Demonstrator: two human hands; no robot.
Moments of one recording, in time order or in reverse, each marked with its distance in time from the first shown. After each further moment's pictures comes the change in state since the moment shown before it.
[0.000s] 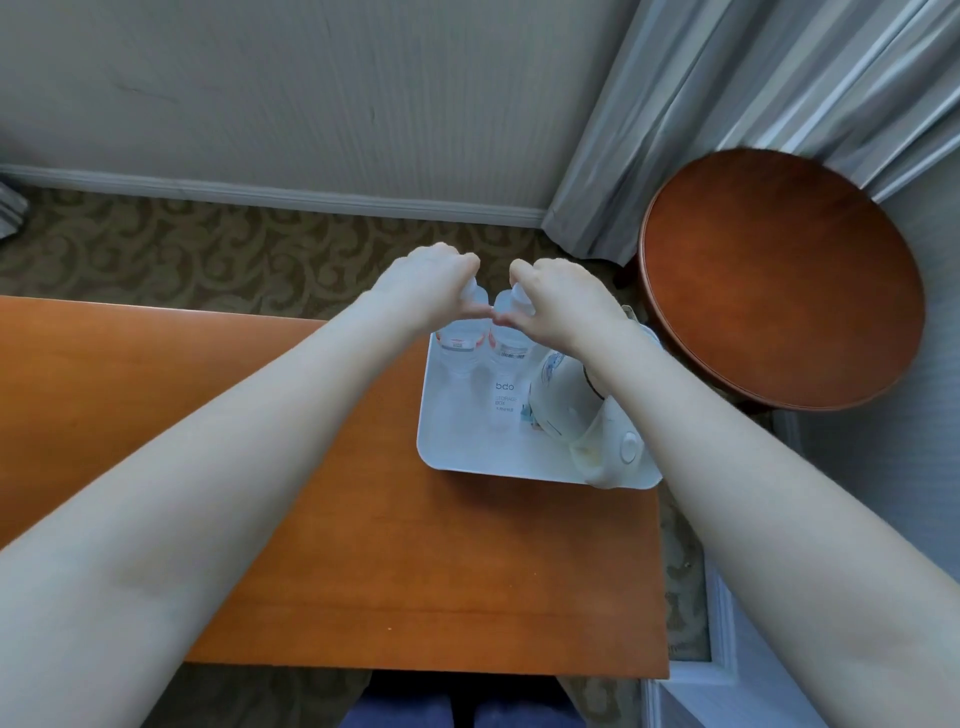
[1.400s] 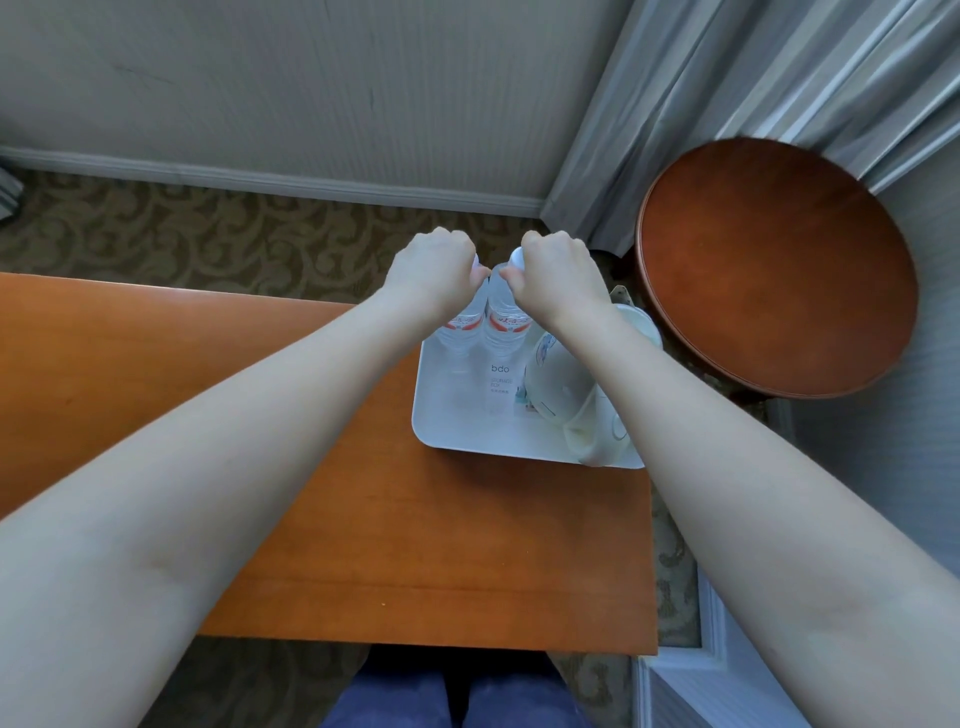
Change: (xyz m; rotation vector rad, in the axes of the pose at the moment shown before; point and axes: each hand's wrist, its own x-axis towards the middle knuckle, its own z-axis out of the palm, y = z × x) left_hand -0.009 0.025 0.007 -0.110 0.150 -0.201; right_hand -0.003 -0.014 0.001 0.127 0.178 0.210
